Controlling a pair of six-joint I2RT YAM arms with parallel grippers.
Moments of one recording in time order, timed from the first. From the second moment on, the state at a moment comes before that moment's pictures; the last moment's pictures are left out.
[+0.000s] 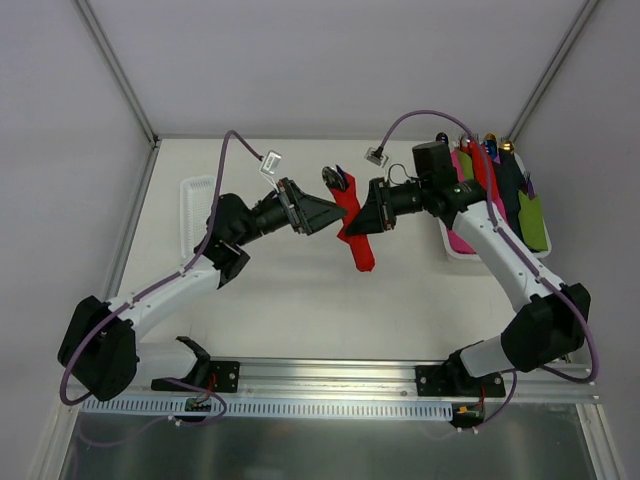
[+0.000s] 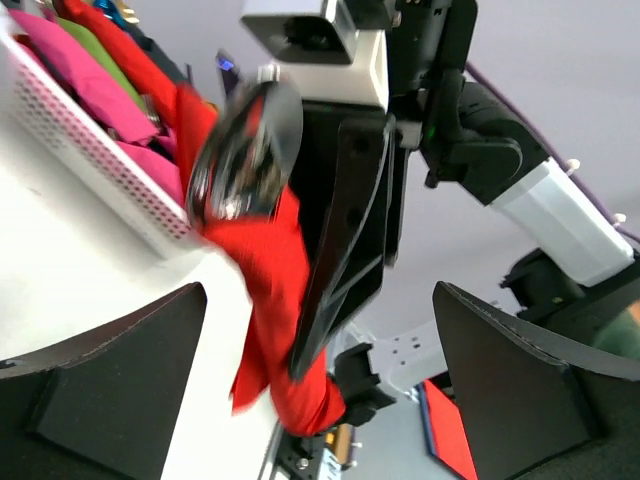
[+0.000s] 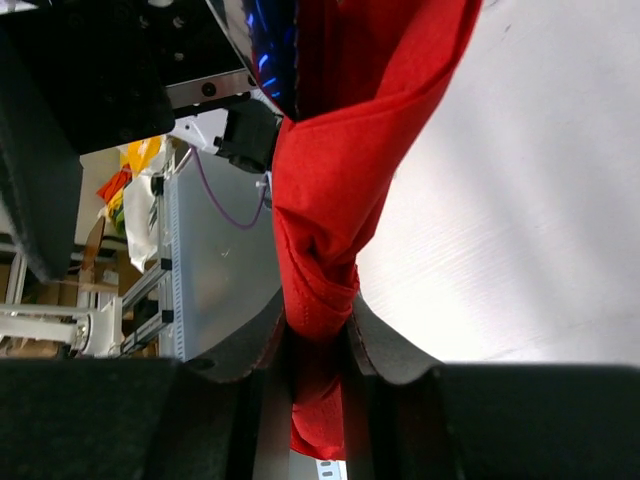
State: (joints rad) left arm -0.61 1.25 0.78 0.70 0.53 -0.98; right arm 0.43 1.45 1.34 -0.62 -1.10 0.15
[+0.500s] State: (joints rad) left arm -0.61 1.09 0.79 0.33 0.46 -0.76; right arm -0.09 1.57 1.69 -1.18 -1.06 -0.30
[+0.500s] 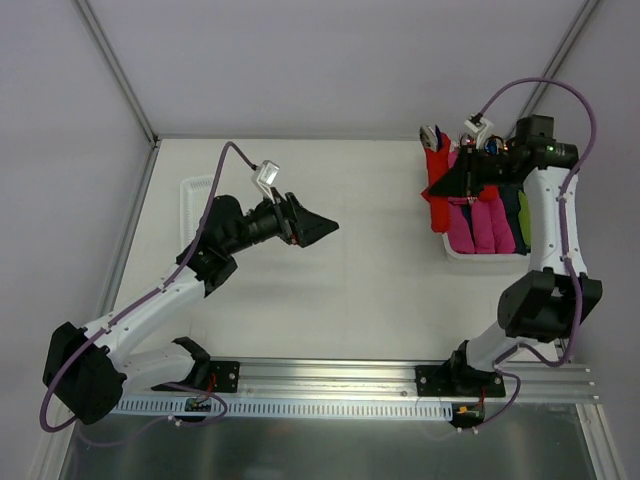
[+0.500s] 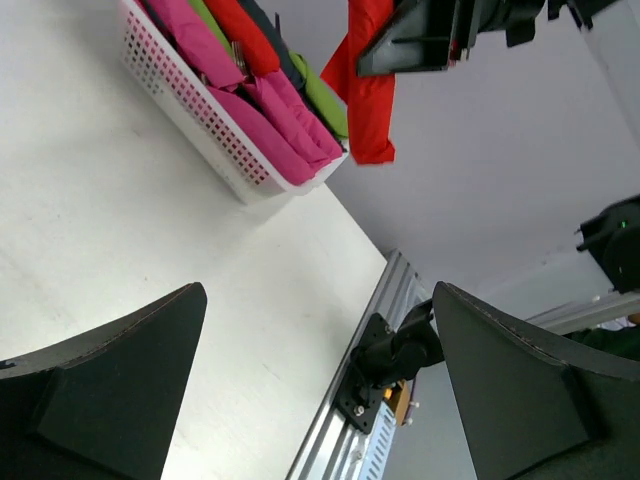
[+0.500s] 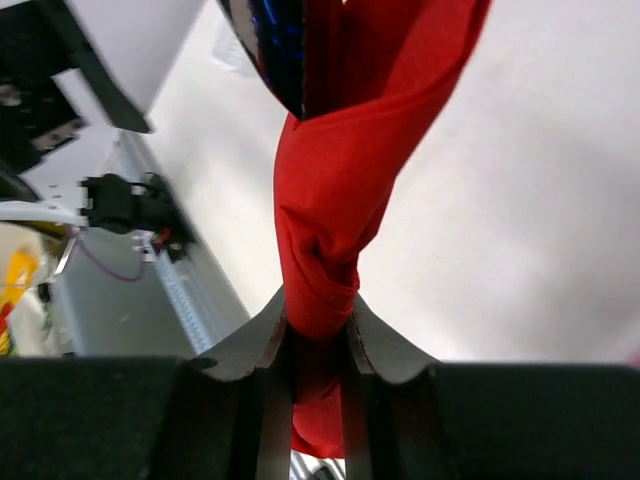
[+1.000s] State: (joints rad) left arm -0.61 1.13 0.77 0.28 0.46 -0.72; right arm -0.38 1.99 1.91 -1.41 -0.88 -0.70
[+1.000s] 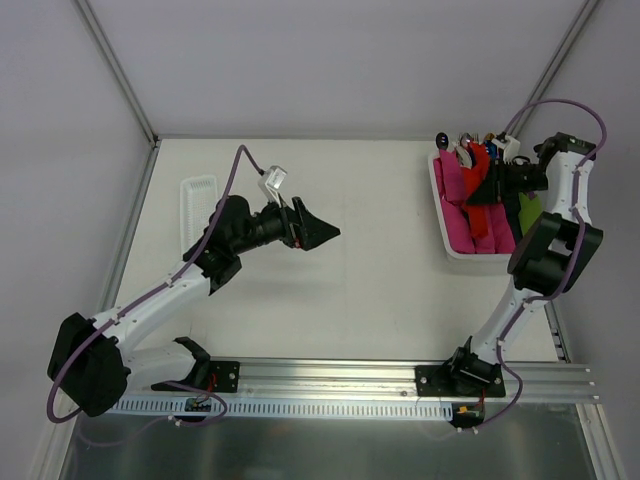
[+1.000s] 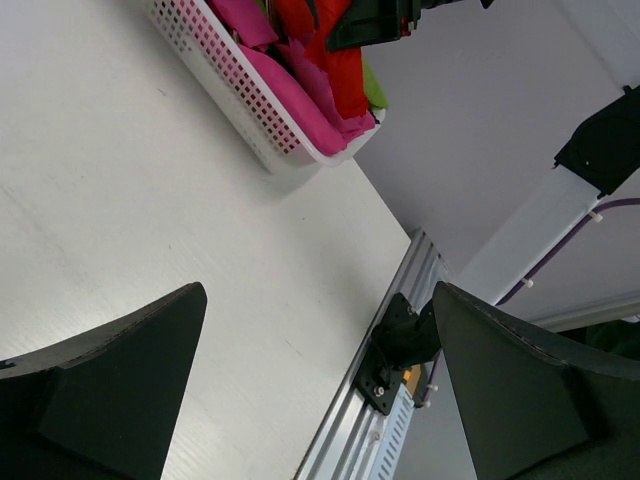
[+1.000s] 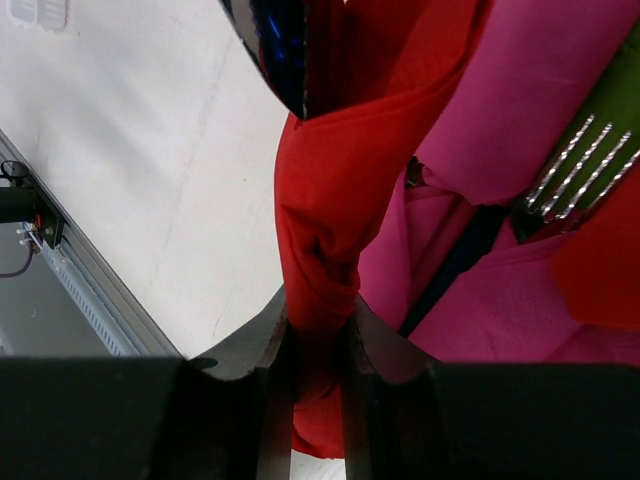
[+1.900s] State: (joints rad) left arm -0.59 1.14 0.74 0.28 0.46 -0.73; right arm -0.43 2.15 1.96 -1.42 -0.92 -0.69
